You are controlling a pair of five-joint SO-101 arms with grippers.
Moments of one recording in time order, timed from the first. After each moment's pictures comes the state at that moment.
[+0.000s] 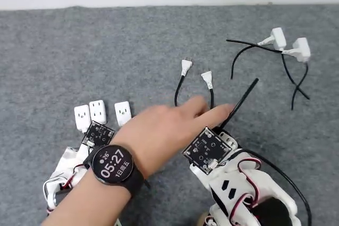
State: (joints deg) left arm -17.2 -103.6 96.9 74.3 -31.0; right arm -31.9 -88.8 53.4 76.6 24.2
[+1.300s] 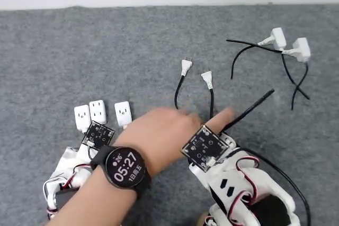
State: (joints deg) left arm -17.2 -103.6 96.9 74.3 -31.0; right arm -32.2 -87.9 53.6 76.7 24.0
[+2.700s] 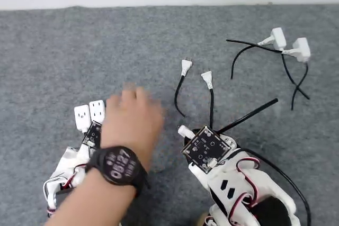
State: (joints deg) left arm -17.0 -103.6 96.9 74.3 -31.1; right arm -32.5 -88.6 53.5 76.6 22.9
